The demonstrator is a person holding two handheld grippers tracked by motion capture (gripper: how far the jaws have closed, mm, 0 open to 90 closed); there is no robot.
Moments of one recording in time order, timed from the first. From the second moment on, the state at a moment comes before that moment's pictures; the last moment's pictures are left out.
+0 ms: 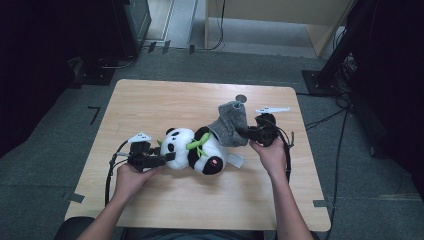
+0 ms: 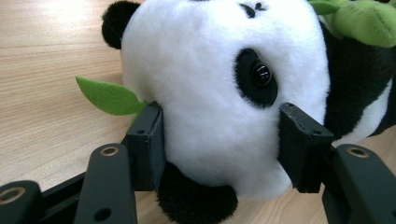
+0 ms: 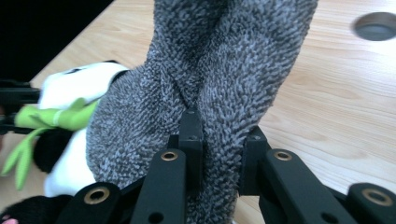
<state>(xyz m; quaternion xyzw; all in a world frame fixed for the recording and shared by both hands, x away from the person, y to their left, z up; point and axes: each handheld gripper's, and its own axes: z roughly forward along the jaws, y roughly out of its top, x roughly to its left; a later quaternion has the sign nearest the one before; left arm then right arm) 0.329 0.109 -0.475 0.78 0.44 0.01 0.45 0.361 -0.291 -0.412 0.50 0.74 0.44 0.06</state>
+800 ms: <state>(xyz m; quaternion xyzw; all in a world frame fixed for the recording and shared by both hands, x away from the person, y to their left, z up) 0.327 0.109 -0.476 0.78 0.44 0.02 0.44 0.336 -0.212 -0.391 0.40 0.79 0.46 0.03</state>
